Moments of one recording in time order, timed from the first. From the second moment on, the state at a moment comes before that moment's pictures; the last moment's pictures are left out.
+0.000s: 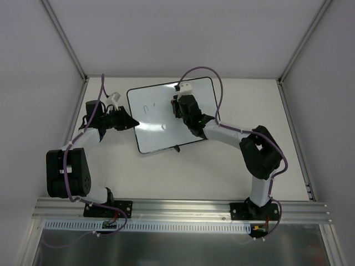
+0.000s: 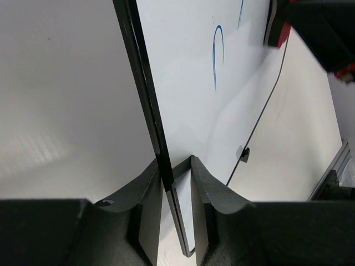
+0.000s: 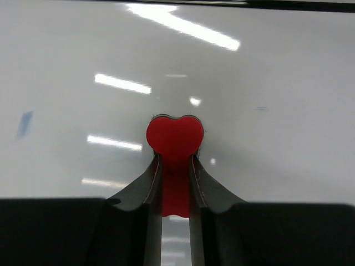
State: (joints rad) left arm 0.10 1.46 0.79 0.02 0.81 -0.25; right arm 0.79 1.89 1.29 0.25 0.34 0.18
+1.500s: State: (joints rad) left arm 0.07 1.43 0.78 0.00 0.74 -0.25; right arm 0.99 2.10 1.66 0.04 0.15 -0.01
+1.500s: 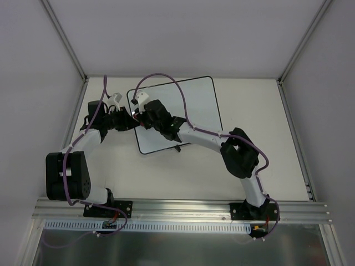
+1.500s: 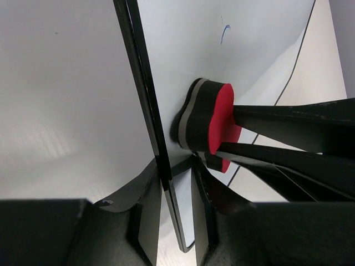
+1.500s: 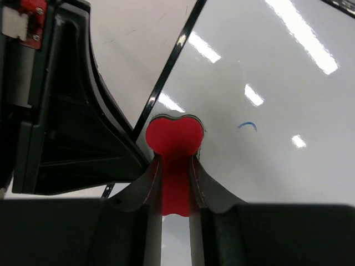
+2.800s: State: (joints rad) left arm 0.05 1.39 0.77 0.01 0.71 -0.25; right arm 0.63 1.95 1.51 0.00 0.20 0.02
